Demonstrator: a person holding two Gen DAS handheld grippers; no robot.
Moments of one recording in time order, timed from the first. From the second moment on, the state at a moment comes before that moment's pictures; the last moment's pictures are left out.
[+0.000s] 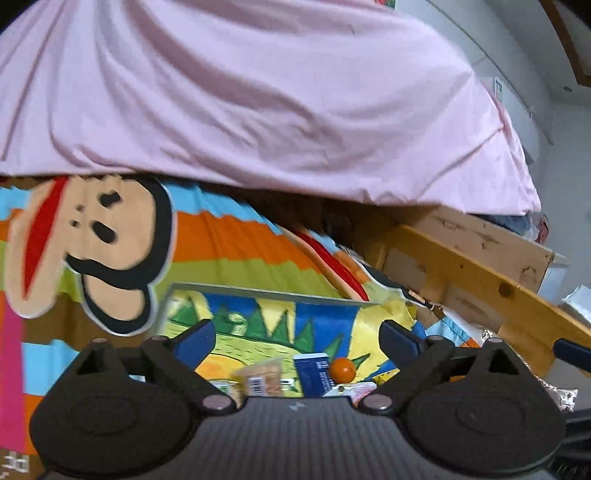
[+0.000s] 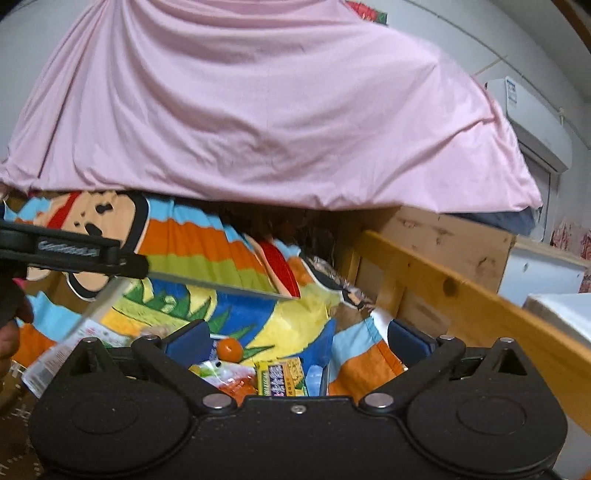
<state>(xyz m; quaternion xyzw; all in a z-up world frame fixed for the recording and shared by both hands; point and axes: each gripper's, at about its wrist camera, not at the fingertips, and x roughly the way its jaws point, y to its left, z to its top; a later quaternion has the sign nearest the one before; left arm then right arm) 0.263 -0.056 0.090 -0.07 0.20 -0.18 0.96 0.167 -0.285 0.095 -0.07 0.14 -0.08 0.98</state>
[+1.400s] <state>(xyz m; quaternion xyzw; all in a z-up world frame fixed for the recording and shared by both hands) 0.027 0.023 0.110 -0.02 0.21 -0.14 0.97 -0.052 -0.221 0.132 -0.03 0.12 -0.08 0.99</state>
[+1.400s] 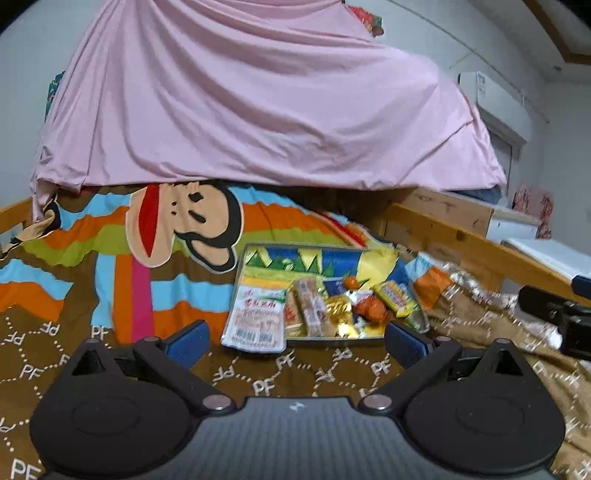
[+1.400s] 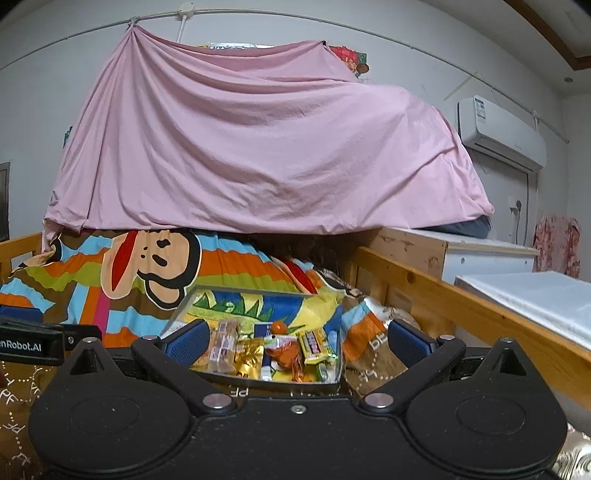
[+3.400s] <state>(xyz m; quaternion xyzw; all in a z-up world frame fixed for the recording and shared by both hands) 0.025 0.006 0.020 -0.02 0.27 -0.03 0.96 -0.028 -0.235 0.006 0.07 0.20 -0.02 0.98</state>
